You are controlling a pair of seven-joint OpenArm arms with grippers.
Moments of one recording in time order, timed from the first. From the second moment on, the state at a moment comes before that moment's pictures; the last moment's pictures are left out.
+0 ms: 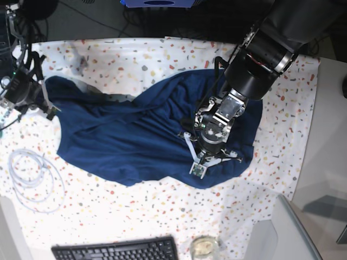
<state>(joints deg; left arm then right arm) -23.5 -5.2 35.3 31.5 -6.1 16.8 3.4 -11.9 24.6 -3.3 111.2 -4.4 40.4 -80.0</state>
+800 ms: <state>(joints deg) 12.8 -15.6 9.4 89.5 -7.6 16.1 30.2 18.7 3.6 -3.3 77.6 -5.1 40.4 -63.5</state>
